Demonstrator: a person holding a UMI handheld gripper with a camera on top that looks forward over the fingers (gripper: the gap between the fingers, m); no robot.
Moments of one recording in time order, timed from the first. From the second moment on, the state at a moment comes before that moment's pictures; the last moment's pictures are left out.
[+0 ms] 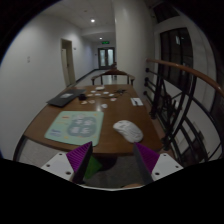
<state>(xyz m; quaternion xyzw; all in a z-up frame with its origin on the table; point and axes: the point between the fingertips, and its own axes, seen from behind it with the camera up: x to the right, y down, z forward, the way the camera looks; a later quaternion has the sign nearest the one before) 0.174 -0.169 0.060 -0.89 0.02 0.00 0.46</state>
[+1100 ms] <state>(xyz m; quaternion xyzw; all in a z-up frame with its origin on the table) 0.254 0.003 0.080 -0.83 0.05 -0.09 0.54</state>
